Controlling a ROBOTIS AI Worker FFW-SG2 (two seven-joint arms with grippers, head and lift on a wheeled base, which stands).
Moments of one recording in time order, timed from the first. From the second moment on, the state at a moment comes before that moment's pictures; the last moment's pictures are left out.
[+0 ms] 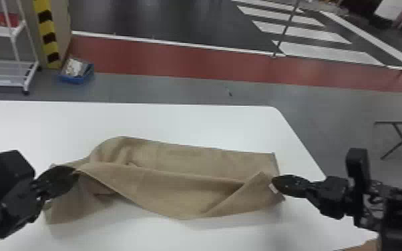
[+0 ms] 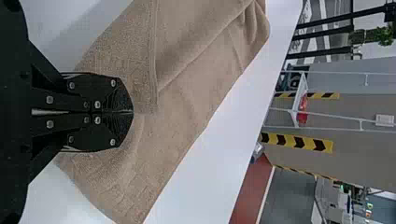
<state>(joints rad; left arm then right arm) 0.26 0.13 -0.04 -2.13 -0.55 0.44 -0.83 0.21 -0.28 -0.54 -1.86 0.22 0.42 1.23</state>
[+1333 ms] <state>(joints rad) 0.26 0.11 -0.09 -2.16 -0.55 0.65 -0.69 0.11 -0.29 -0.76 -1.92 0.14 0.50 1.03</state>
